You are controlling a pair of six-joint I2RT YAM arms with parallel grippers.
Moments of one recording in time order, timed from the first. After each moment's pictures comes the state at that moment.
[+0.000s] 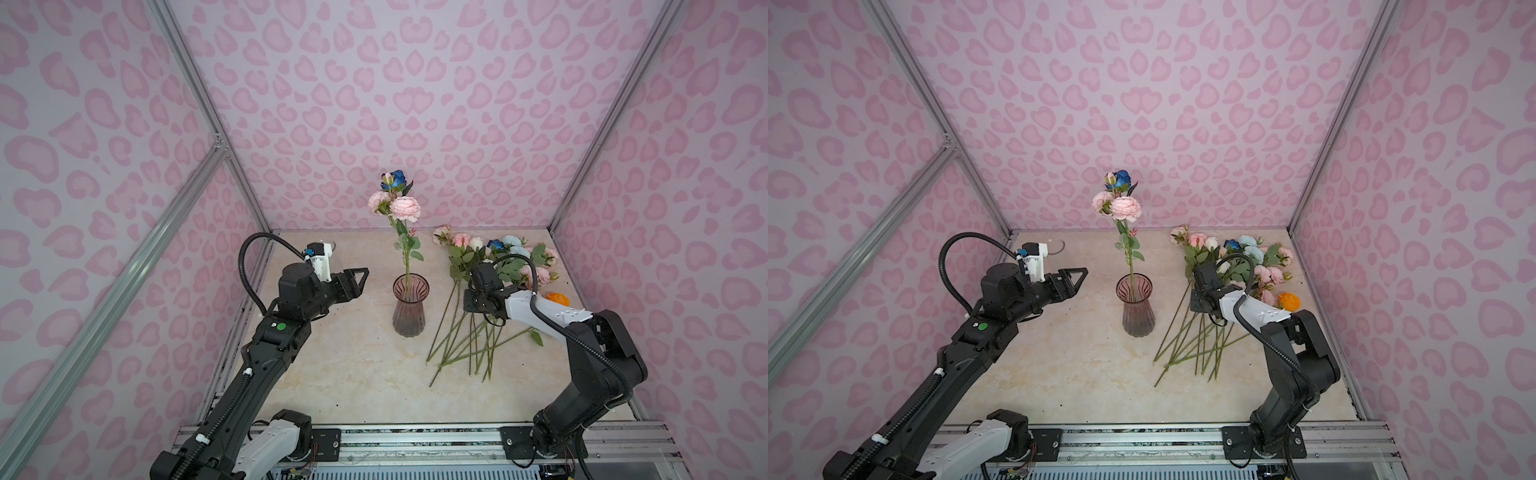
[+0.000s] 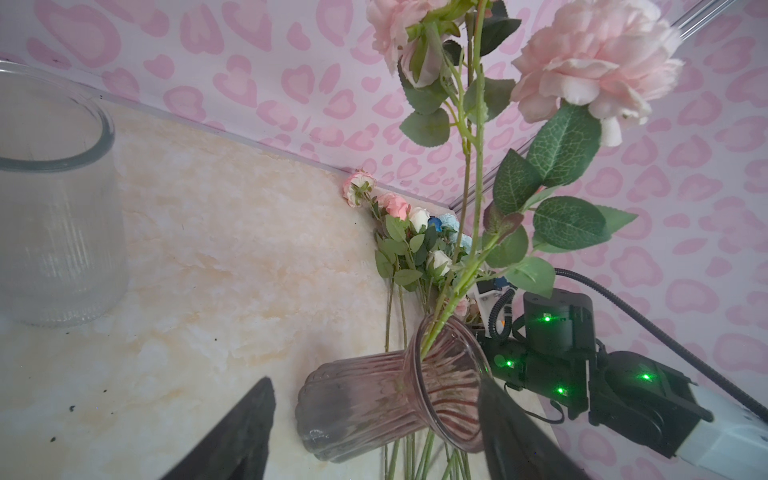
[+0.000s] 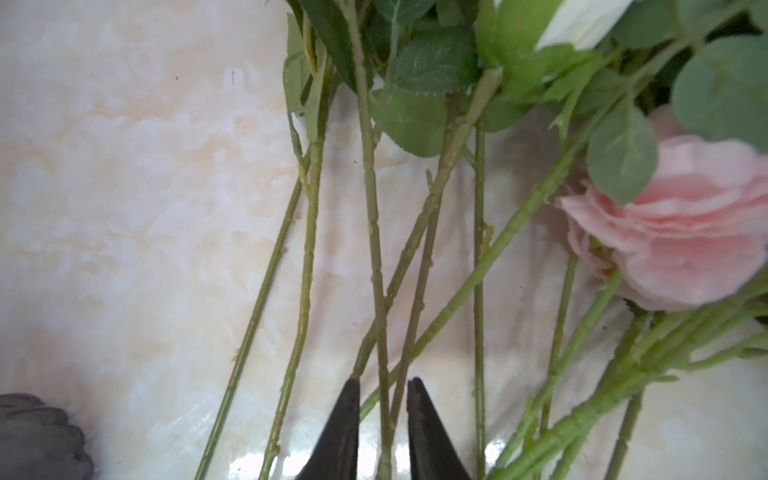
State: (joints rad) left arm -0.27 1.01 0.88 -0.20 0.35 -0.57; right arm 0.38 1.67 0.99 -0.36 0.18 0.43
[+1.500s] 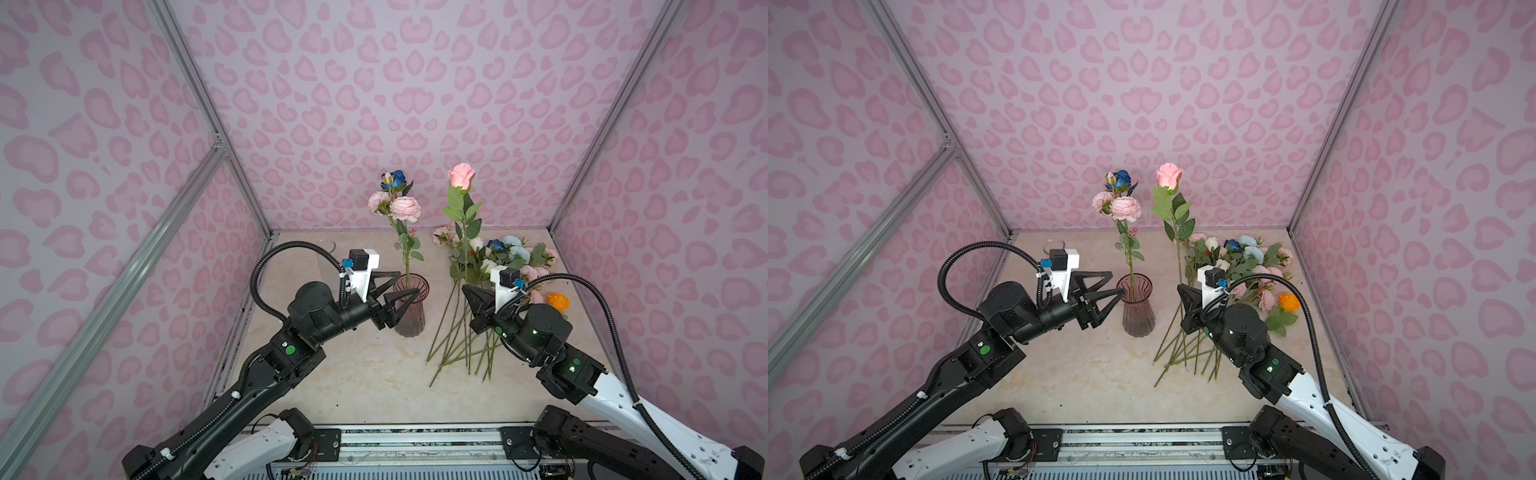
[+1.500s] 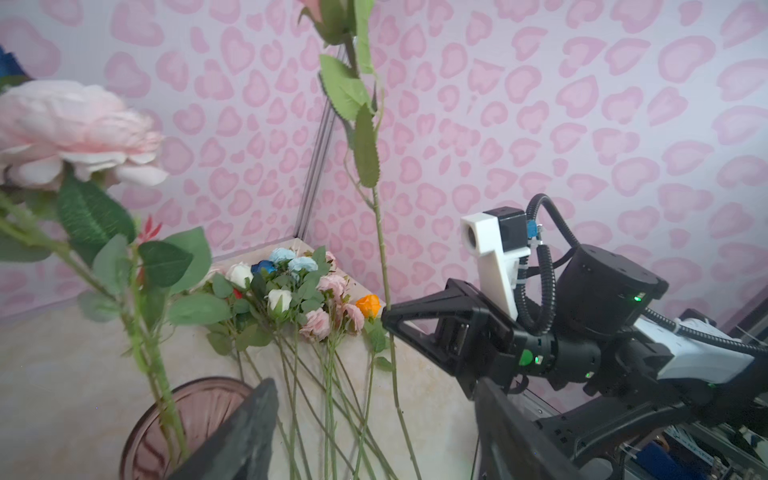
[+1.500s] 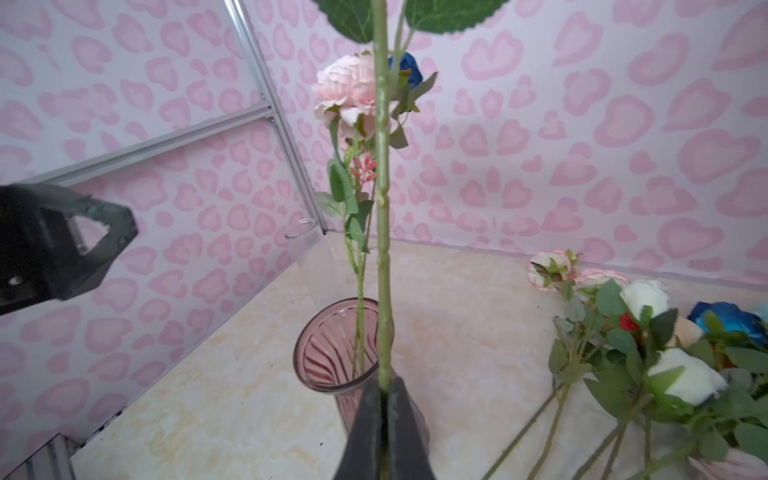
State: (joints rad) left arm -0.73 0.95 0.94 0.04 0.34 -0.36; right arm 0.80 0.78 0.70 0.02 0.16 0.27
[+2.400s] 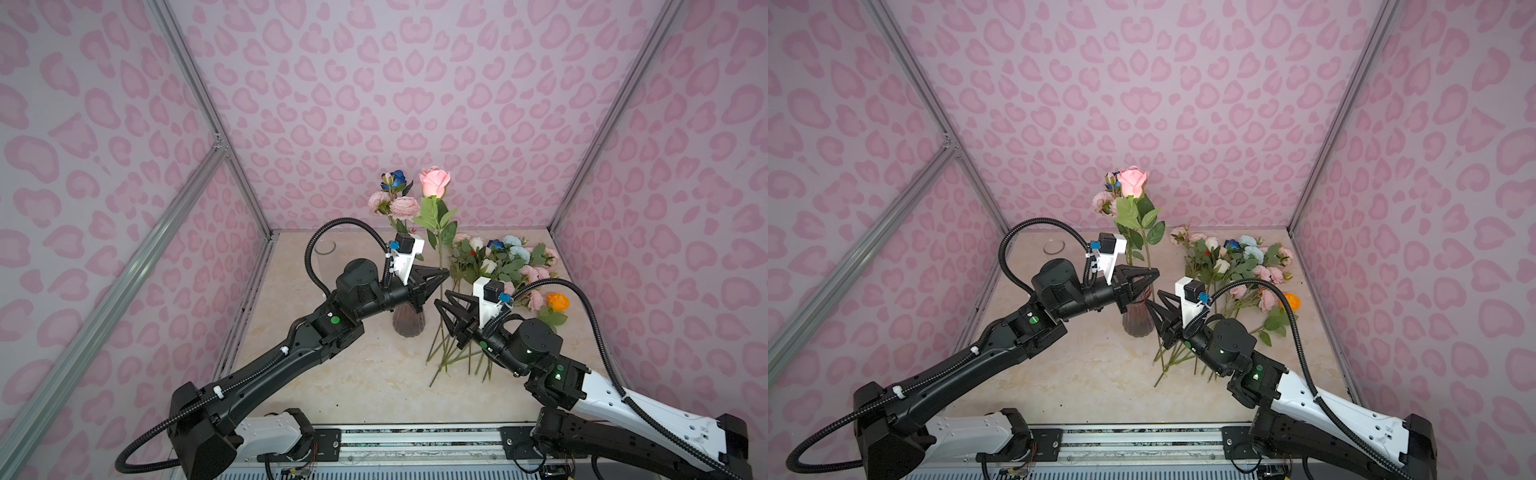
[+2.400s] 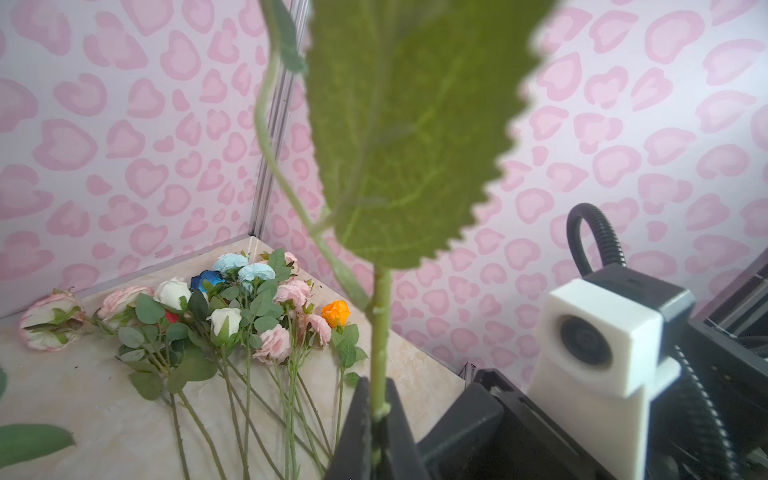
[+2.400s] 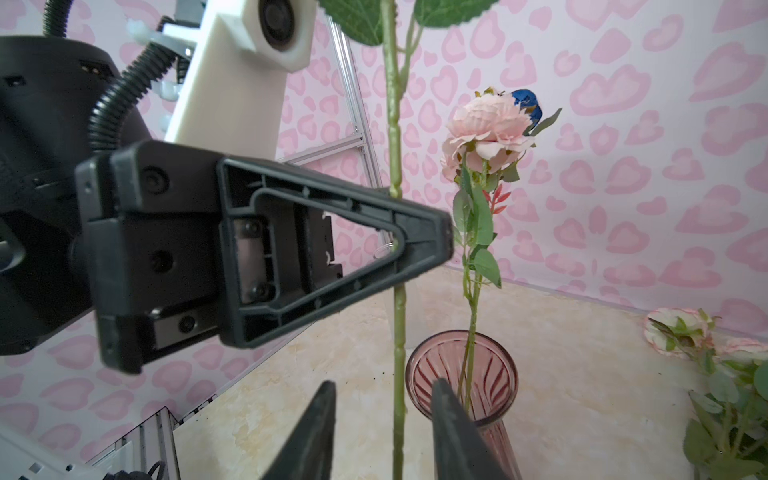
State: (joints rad) left arm -0.82 1.24 1.11 0.14 0.35 -0.37; right arm 1.01 0.84 0.68 0.22 0.22 0.25
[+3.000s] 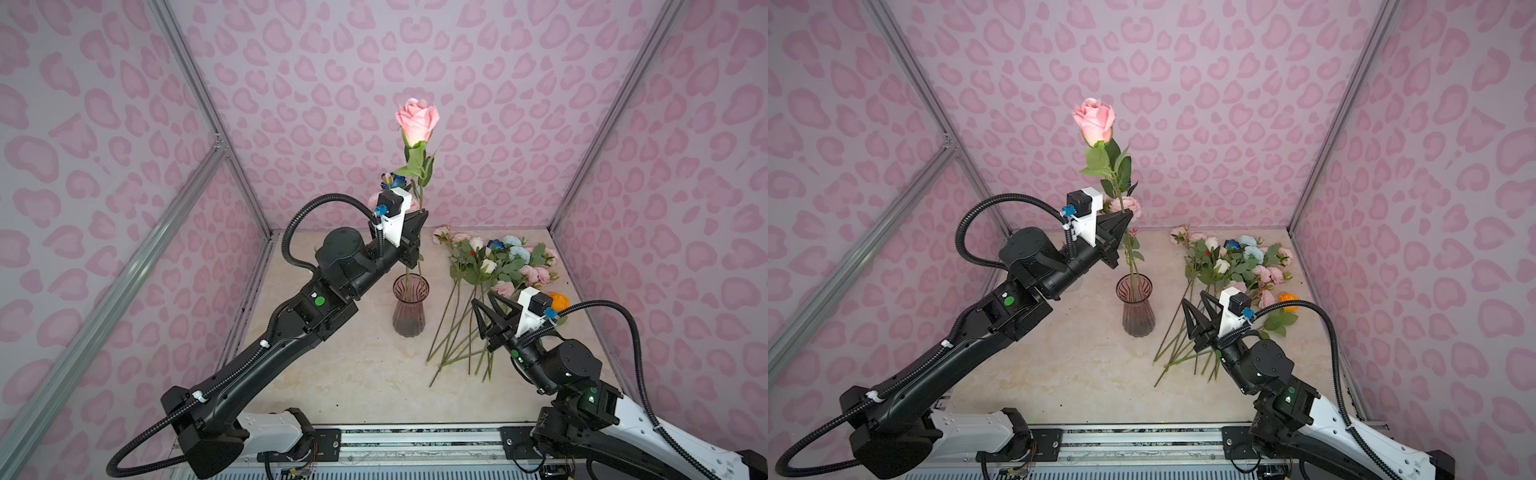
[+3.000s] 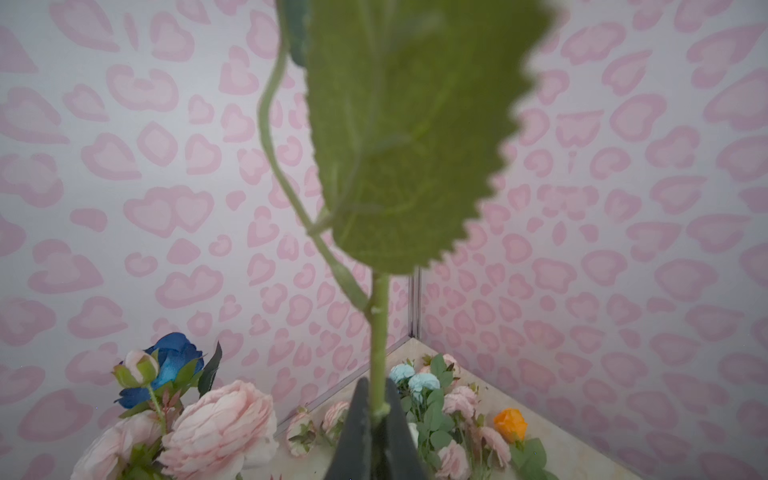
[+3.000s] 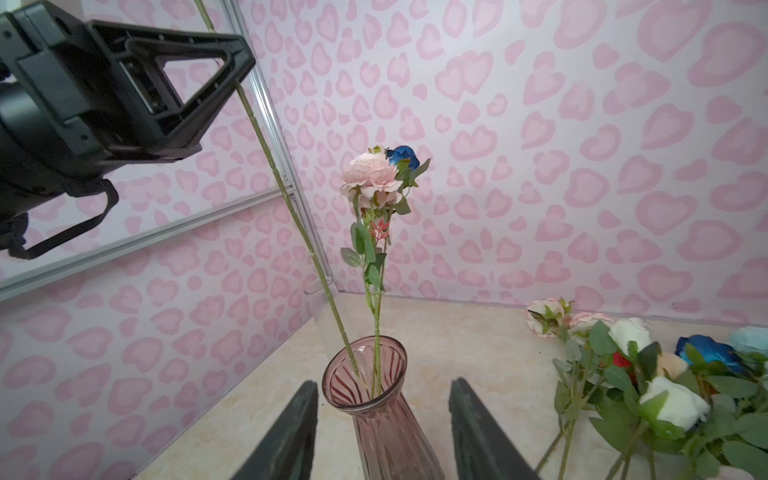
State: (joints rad) left arm -0.82 1.30 1.45 0.01 -0.06 0.05; right arm 0.98 0.55 0.56 0.13 0.44 0.23
